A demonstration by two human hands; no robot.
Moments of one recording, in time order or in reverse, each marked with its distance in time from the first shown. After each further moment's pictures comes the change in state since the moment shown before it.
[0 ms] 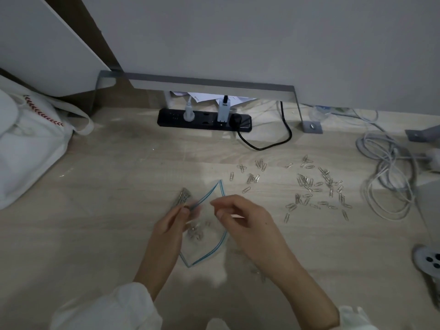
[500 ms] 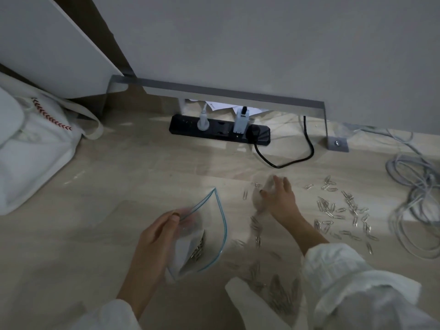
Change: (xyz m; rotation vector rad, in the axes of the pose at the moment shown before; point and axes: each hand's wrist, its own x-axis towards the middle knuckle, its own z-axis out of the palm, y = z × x) left_hand 0.040 0.005 -0.022 -0.062 0.073 0.005; right_hand 0.154 0.114 -0.059 -0.852 0.212 0.076
